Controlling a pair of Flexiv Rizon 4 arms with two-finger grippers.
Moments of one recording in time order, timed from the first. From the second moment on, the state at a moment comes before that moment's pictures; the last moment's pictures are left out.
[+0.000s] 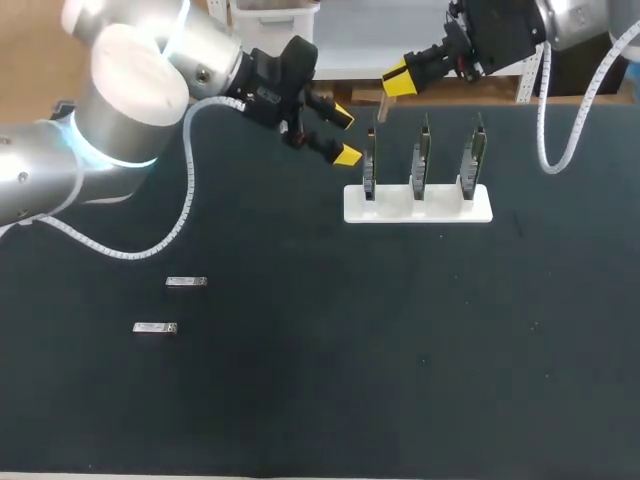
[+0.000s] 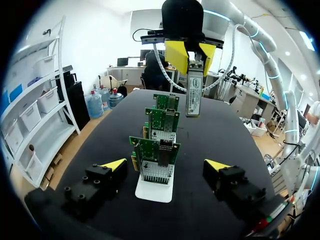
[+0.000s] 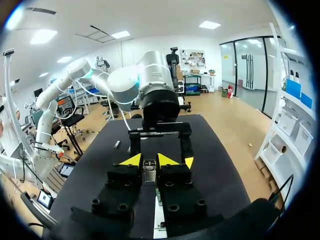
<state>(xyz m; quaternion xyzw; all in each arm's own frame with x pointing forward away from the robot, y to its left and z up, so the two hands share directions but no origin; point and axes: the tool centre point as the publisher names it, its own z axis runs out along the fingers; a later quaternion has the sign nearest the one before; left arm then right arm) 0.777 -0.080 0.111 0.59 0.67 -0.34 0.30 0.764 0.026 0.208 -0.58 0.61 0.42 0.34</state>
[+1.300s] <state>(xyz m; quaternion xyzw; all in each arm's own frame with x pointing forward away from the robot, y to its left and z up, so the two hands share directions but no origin) 0.770 -0.082 0.101 0.59 0.67 -0.35 0.28 0.765 0.025 0.207 -0.58 0.61 0.42 0.33</state>
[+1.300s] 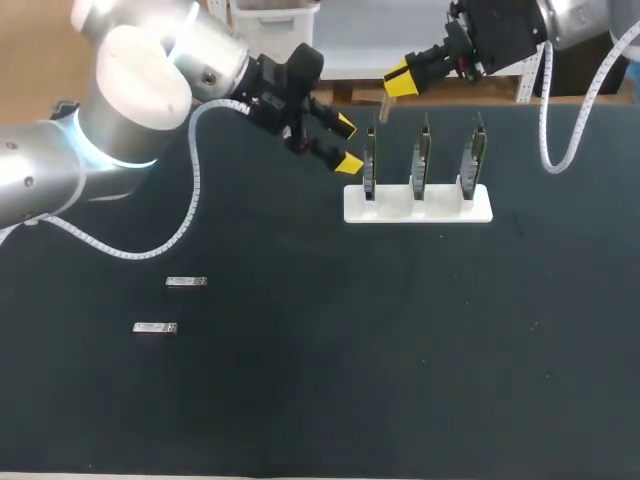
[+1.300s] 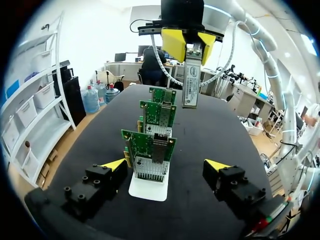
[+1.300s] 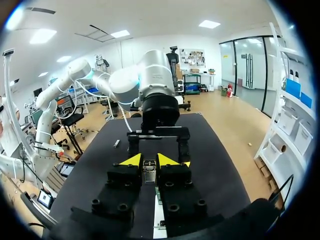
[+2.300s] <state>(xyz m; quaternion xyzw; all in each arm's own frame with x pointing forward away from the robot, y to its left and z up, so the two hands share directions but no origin) 0.768 -0.084 0.103 0.61 0.66 -0.35 0.27 0.763 0.026 0.208 -0.58 0.61 0.43 0.33</state>
